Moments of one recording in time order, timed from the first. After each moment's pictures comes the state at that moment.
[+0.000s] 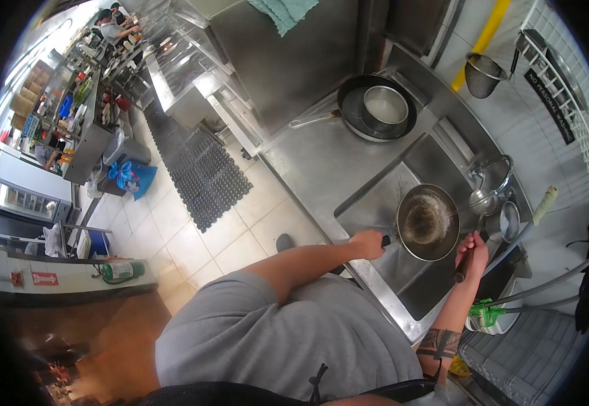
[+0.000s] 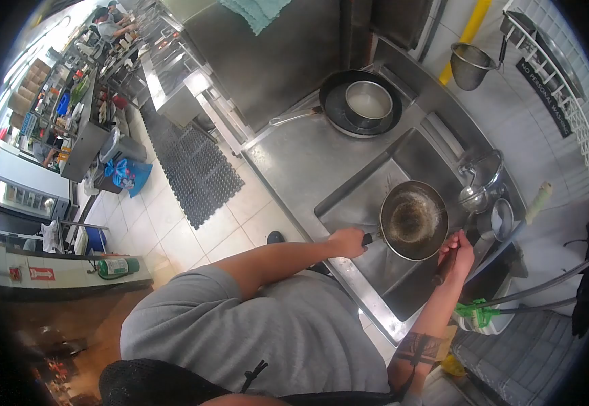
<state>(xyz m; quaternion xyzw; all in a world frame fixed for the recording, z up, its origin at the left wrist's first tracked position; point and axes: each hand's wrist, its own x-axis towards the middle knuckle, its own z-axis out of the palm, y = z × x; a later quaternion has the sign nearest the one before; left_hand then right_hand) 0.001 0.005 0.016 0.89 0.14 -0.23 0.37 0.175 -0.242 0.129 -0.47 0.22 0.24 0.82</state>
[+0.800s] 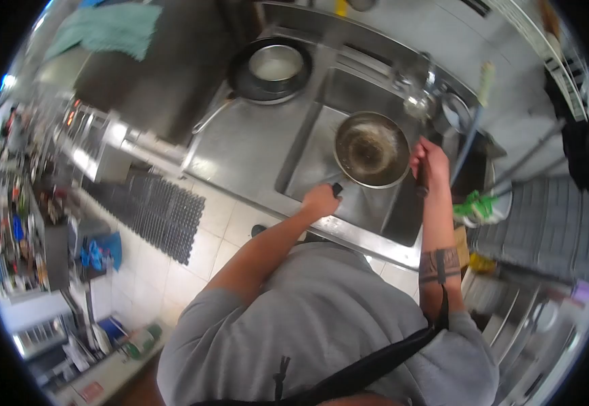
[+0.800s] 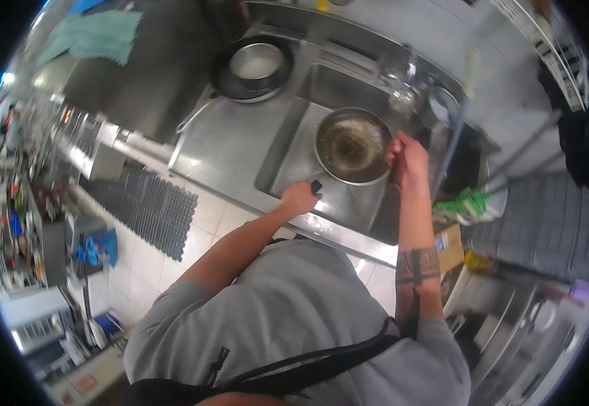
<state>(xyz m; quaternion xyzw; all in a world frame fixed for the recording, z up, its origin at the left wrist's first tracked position) 0.008 0.000 -0.004 0.90 0.14 -0.25 0.33 0.167 -0.236 0.138 -0.55 0.21 0.22 0.78</state>
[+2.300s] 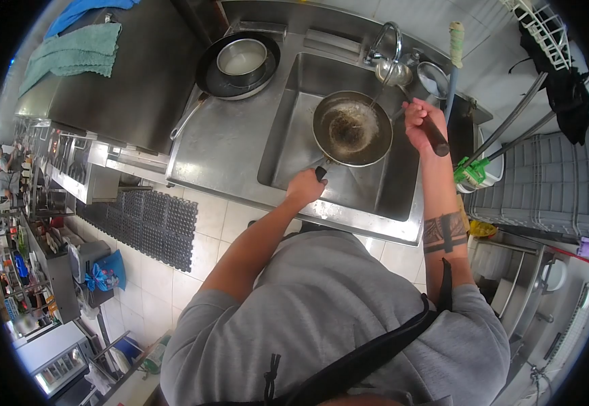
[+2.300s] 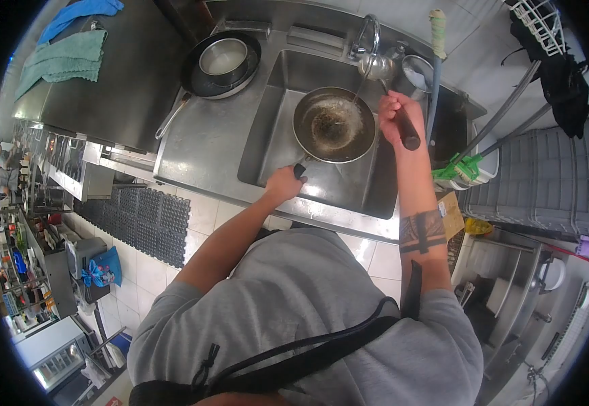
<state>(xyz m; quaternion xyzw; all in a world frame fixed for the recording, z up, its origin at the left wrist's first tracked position) 0.005 0.001 0.008 0.91 0.13 -0.23 0.33 0.185 -0.260 0.168 -0.24 0.23 0.25 0.91</state>
